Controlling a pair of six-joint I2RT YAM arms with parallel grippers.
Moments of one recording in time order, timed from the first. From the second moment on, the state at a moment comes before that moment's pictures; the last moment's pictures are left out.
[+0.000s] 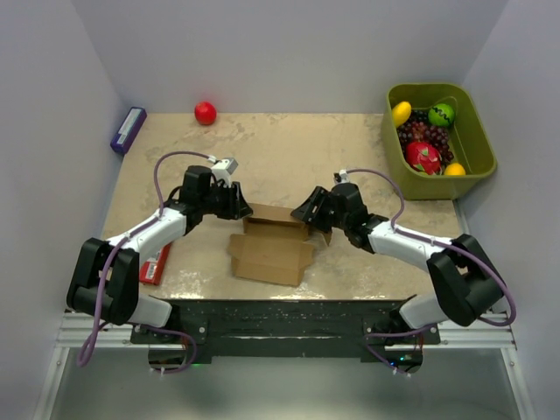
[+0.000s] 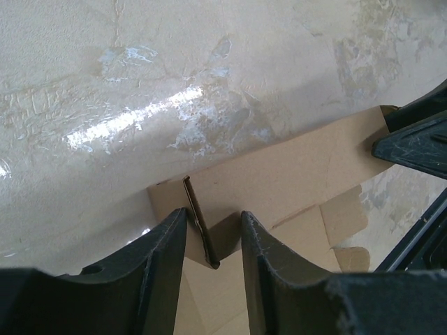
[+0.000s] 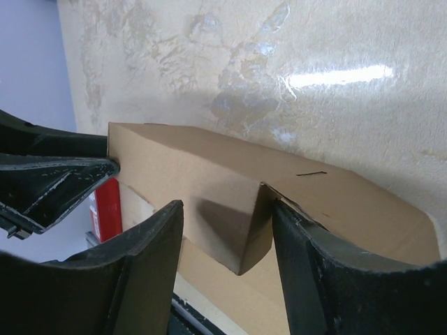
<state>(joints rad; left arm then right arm) -0.31 1.42 0.77 -0.04 0.45 -0.30 0.58 1.44 0.71 0.16 -0.12 0.98</state>
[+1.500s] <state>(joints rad) -0.30 1.43 0.76 -0.02 0.50 -0.30 0.58 1.51 0.42 0.77 -0.12 1.39</state>
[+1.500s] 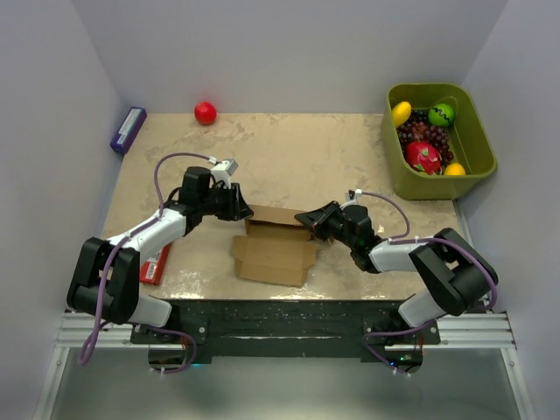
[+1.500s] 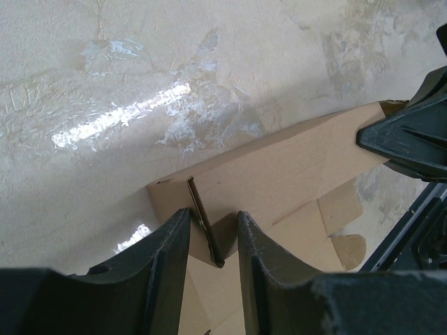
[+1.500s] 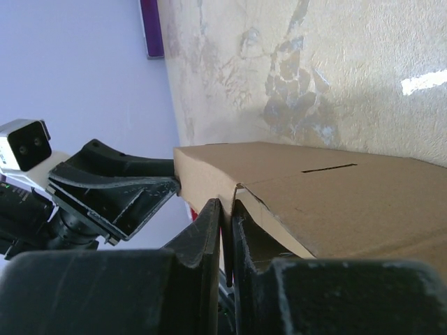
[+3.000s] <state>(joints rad) -0.30 1.44 0.76 -0.01 0.52 -0.30 0.84 1.38 0.72 -0.20 0.46 0.84</state>
